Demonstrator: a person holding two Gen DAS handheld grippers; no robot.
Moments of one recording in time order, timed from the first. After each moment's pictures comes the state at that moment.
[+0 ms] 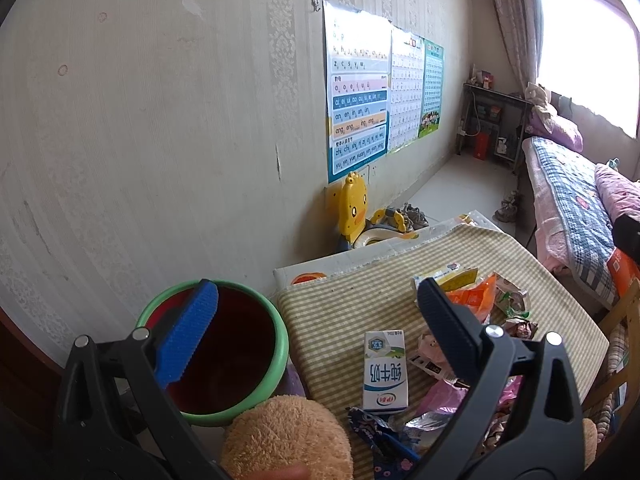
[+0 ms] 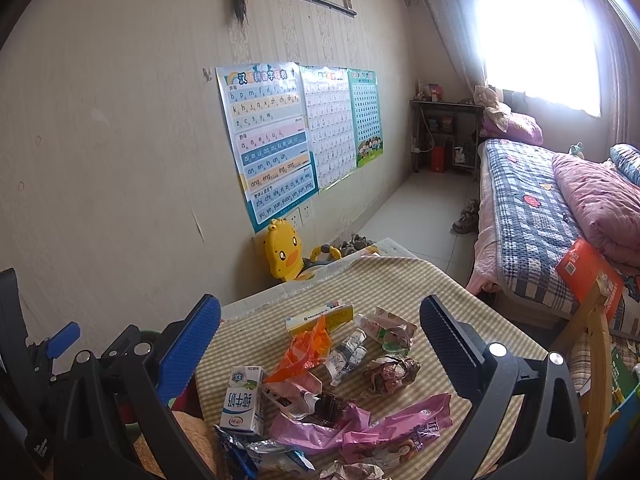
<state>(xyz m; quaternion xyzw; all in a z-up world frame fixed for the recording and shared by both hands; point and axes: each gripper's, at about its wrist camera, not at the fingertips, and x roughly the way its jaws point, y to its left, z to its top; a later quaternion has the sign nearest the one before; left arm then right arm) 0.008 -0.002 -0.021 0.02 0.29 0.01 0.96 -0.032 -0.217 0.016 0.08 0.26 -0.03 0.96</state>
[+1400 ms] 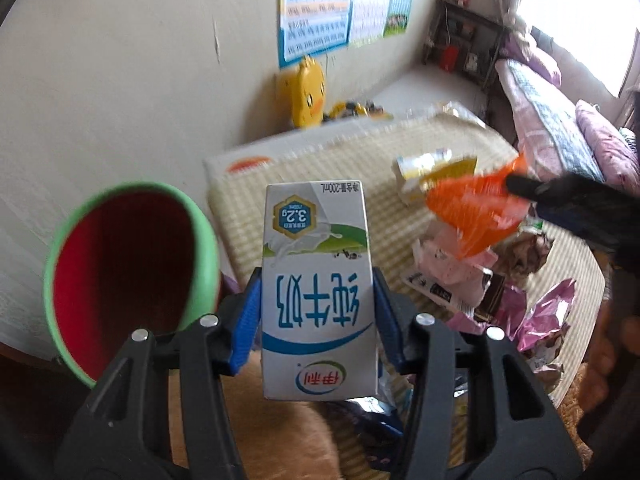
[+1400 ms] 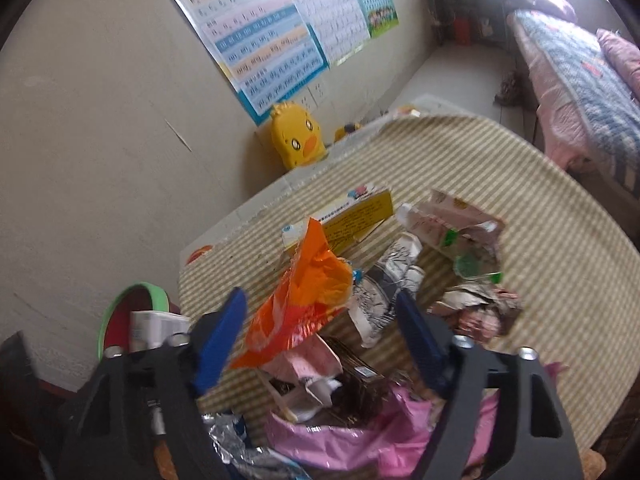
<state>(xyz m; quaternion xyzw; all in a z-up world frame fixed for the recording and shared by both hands) 0.054 -0.008 -0.122 0.01 0.45 -0.07 0.89 0.102 -0.236 -0.134 0.18 0.46 0.04 0.87</state>
